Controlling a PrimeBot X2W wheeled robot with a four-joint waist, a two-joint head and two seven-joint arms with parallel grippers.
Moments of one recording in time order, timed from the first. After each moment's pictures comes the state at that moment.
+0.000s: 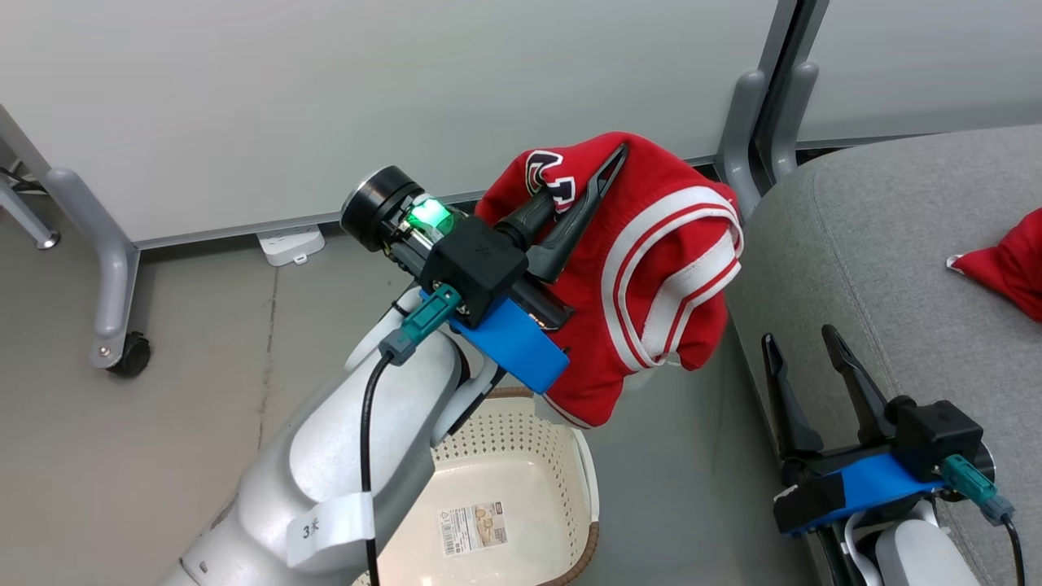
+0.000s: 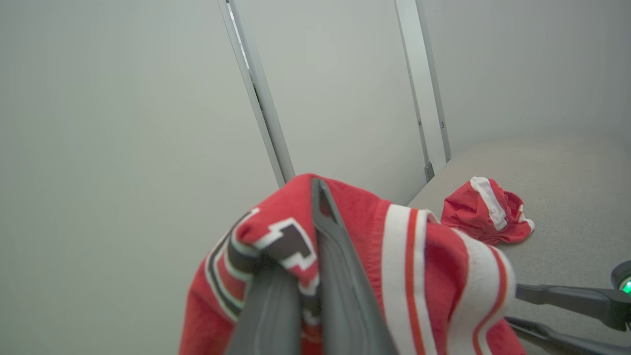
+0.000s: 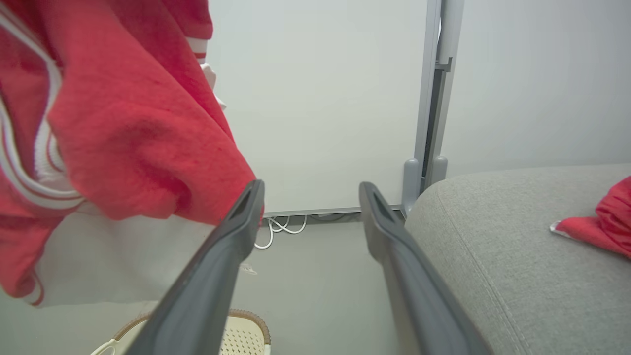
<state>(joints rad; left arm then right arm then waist) -0.74 0.12 -0.72 0.35 -0.31 -0.13 -0.26 -0.18 -0.07 0.04 0.29 0.16 0.13 -0.26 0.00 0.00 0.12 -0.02</state>
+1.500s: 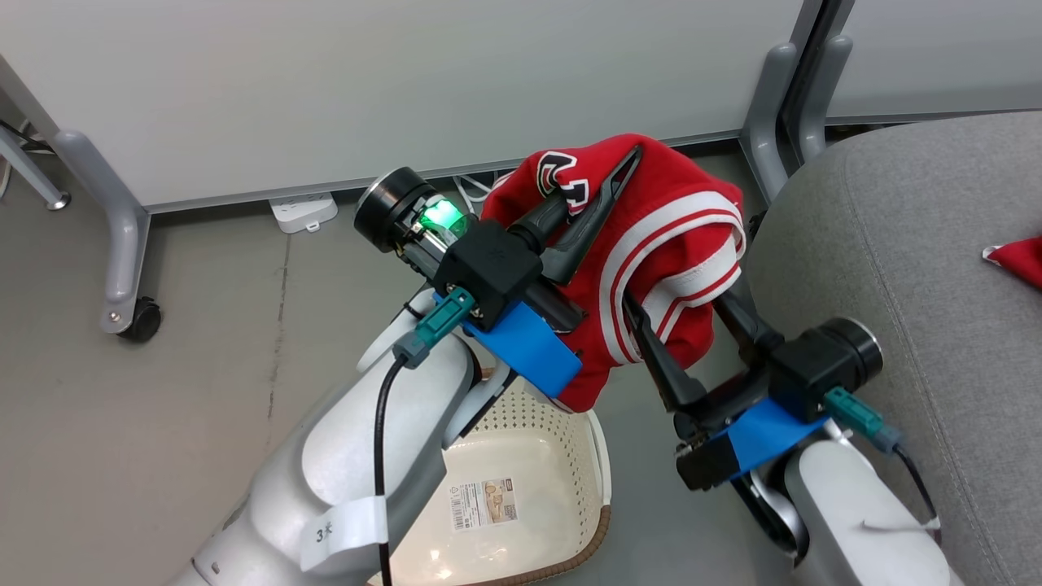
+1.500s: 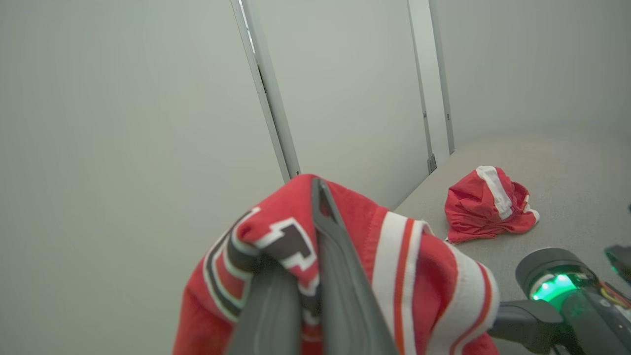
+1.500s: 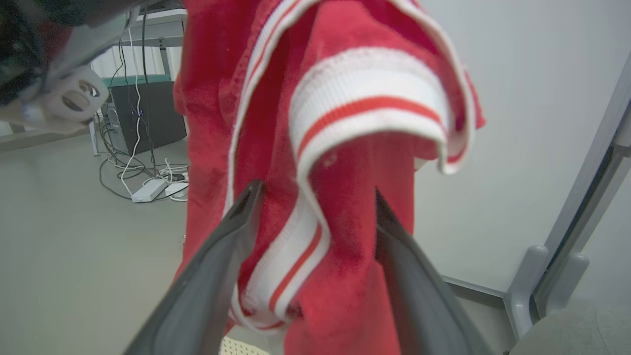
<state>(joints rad) -0.74 0.10 -0.72 0.35 -0.31 -0.13 -0.26 -0.39 -0.14 0.38 0.28 0.18 0.13 -0.26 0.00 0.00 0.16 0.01</state>
